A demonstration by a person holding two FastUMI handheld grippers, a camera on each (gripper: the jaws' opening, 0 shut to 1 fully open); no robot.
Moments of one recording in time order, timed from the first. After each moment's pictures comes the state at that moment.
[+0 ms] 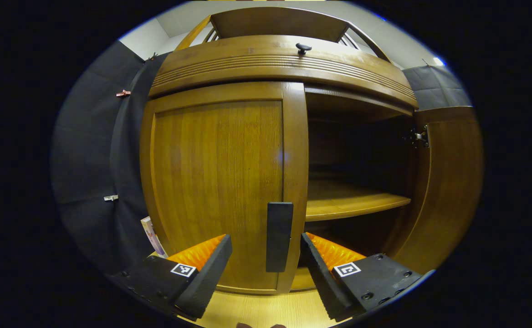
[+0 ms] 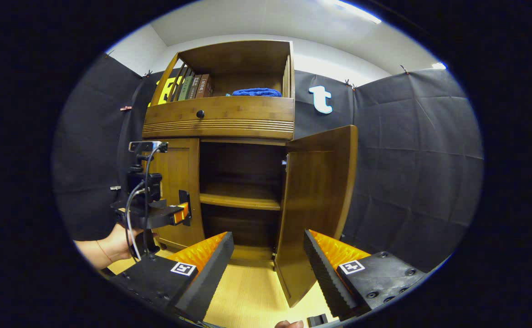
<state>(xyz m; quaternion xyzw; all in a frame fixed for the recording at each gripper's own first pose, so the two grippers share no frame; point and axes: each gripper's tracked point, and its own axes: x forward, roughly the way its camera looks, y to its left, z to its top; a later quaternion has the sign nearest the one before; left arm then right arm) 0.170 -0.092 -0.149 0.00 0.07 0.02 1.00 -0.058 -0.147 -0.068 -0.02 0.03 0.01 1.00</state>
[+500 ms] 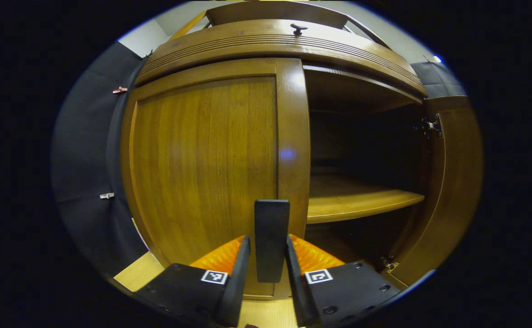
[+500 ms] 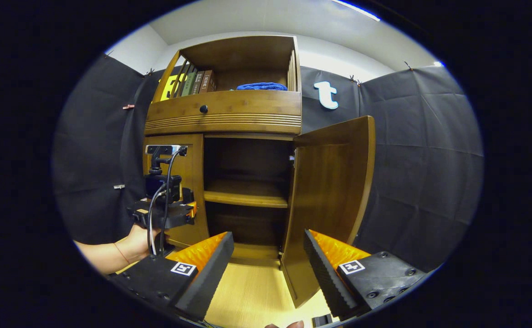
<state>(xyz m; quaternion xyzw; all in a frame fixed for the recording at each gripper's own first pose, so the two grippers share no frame) 0.198 -0.106 -0.164 0.00 0.08 0.02 1.00 -0.046 -0.143 -0.078 -0.01 0.04 0.02 1.00</state>
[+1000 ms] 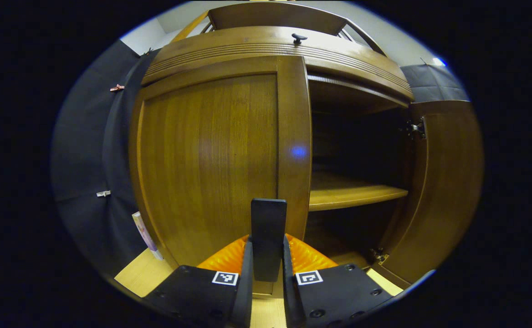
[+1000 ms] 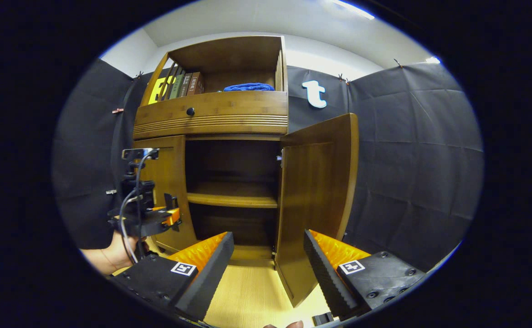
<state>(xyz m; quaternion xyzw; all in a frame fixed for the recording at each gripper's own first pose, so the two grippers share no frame) 0.145 -0.096 -0.162 0.00 0.08 -0.01 1.00 -0.046 -0.160 -0.074 0.00 0.04 -0.01 1.00</state>
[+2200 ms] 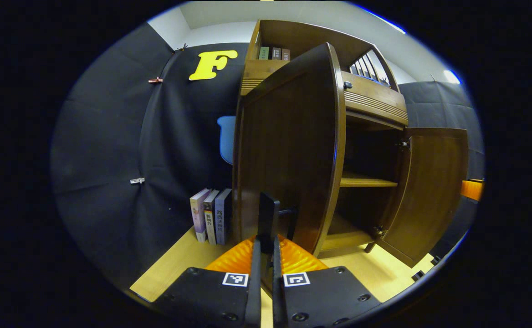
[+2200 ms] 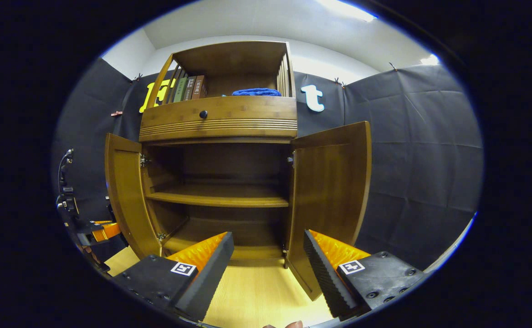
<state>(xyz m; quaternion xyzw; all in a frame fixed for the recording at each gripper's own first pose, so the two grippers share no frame) -0.012 0.045 -0.159 -0.03 0.09 0.02 1.00 -0.075 -0.099 -0.080 0.01 0.03 -0.03 1.00</state>
